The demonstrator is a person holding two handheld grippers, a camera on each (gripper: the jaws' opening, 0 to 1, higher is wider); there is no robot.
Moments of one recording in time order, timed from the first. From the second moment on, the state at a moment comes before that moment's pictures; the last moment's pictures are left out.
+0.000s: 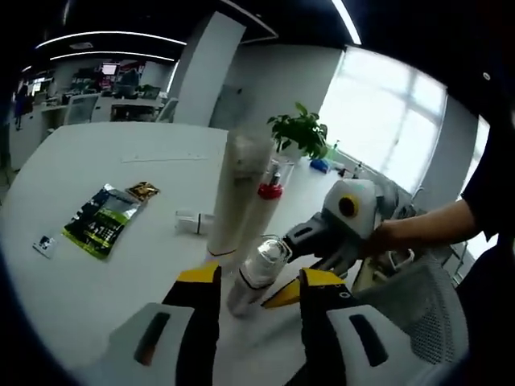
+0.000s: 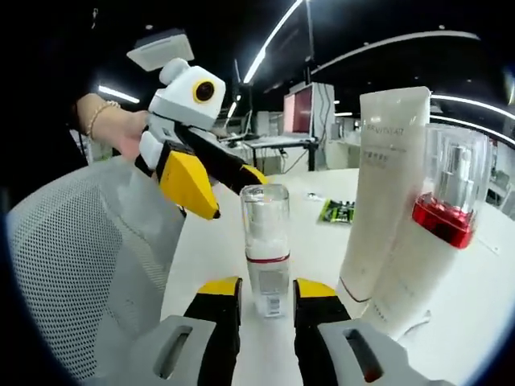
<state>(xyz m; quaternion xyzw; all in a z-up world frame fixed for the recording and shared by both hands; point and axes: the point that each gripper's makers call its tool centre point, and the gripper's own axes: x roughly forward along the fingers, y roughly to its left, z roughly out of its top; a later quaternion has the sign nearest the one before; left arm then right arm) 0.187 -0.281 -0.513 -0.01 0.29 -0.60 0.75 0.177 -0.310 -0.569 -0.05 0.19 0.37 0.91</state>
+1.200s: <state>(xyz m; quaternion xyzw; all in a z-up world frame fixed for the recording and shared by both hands) 0.186 -0.204 -0.526 0.02 0.31 -0.56 0.77 0.183 -0.323 -0.588 -0.08 0.22 0.37 0.90</state>
